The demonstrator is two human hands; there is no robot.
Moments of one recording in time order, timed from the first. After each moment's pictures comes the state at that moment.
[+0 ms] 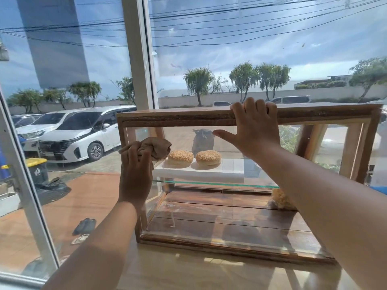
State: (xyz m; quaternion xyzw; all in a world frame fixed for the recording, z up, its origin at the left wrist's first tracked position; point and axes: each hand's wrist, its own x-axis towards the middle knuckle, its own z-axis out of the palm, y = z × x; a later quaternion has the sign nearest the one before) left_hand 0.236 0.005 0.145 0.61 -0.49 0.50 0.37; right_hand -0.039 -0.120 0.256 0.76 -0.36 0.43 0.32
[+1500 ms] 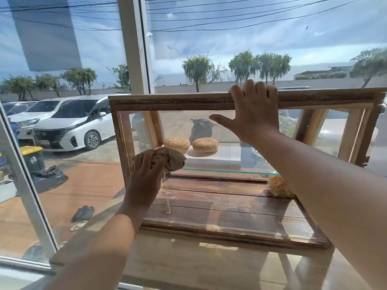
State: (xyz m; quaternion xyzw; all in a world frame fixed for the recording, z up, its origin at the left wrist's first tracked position) left_hand 0.213 0.002 0.095 0.60 -0.58 0.44 0.33; right_hand -0.040 -0.122 0.254 0.76 -0.35 0.44 0.32
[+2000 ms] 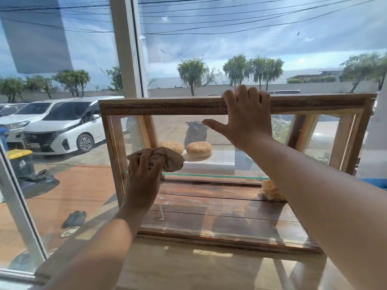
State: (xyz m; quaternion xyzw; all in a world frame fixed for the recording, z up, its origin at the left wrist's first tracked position) left_hand 0.200 -0.011 0.103 0.58 -0.56 0.49 0.34; right_hand -0.039 -0.124 0.253 0.75 -0.35 0.45 0.33
